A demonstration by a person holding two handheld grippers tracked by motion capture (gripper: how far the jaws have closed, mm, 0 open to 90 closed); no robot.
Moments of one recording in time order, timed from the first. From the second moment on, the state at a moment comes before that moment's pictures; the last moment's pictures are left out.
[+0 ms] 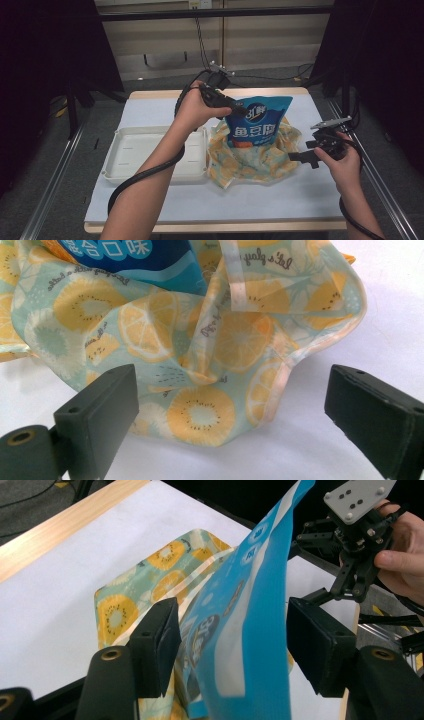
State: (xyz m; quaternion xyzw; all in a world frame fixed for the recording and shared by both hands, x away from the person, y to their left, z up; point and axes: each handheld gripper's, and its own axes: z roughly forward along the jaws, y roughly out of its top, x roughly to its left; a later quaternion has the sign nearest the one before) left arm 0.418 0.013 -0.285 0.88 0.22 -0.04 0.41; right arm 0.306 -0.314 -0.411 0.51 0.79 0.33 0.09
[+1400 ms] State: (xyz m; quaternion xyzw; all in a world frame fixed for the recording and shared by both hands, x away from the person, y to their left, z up) left arm 0.433 -0.018 -0.288 0.90 0.18 -0.07 0.39; right arm 0.303 -0.319 -0.415 0.51 0.79 0.33 0.09
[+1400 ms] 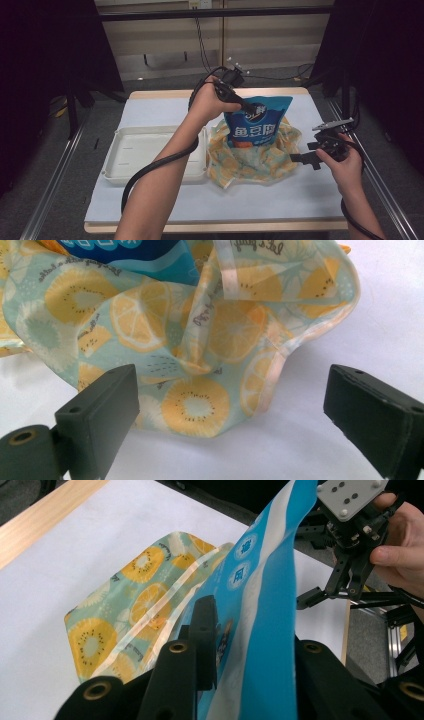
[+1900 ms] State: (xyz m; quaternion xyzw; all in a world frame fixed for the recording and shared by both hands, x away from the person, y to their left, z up) left arm 0.433 -0.024 -0.286 0.91 0.15 -0.05 0.37; right arm 0.301 -0.318 -0.413 0.51 0.79 0.33 0.10
